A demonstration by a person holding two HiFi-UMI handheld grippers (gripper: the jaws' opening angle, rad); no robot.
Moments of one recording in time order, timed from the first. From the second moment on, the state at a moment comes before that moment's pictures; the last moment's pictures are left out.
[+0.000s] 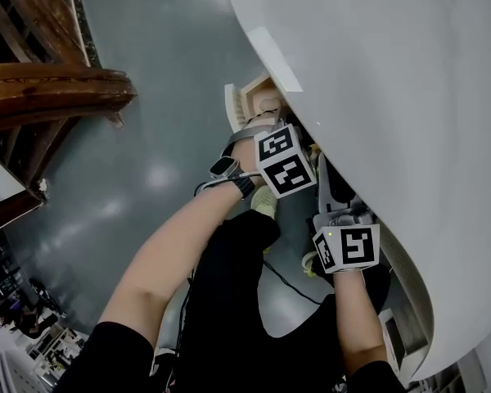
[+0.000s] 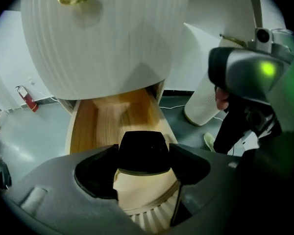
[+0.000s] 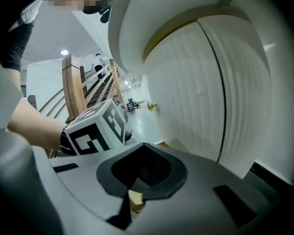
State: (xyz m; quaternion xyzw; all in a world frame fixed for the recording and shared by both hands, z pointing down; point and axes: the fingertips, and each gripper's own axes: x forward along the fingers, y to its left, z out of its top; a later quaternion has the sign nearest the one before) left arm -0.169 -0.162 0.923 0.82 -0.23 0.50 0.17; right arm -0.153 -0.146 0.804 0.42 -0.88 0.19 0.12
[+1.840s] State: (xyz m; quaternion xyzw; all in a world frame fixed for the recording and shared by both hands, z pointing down) left arm -0.162 -0.102 0.590 0.86 -0.34 0.34 0.21; right arm -0.138 -0.098 0.536 0.40 -0.89 0.18 0.13
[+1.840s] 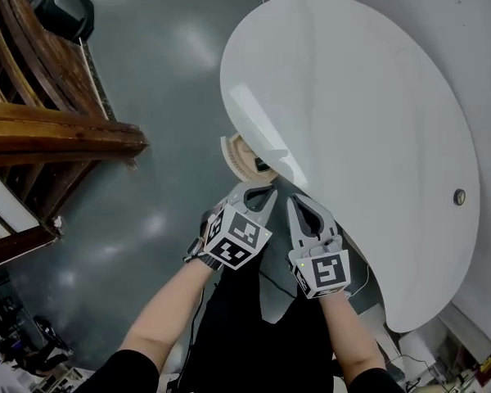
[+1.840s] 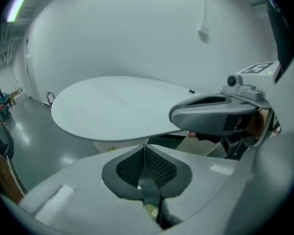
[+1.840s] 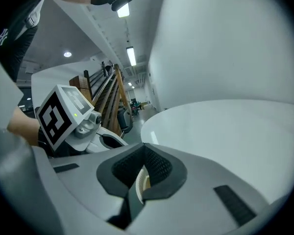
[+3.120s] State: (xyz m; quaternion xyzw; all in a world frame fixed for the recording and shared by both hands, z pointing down) left arm -0.093 -0.055 0.255 0.92 -0.35 0.09 0.12; right arm -0.067 -0.059 0.264 0.47 -0.88 0.09 0.07
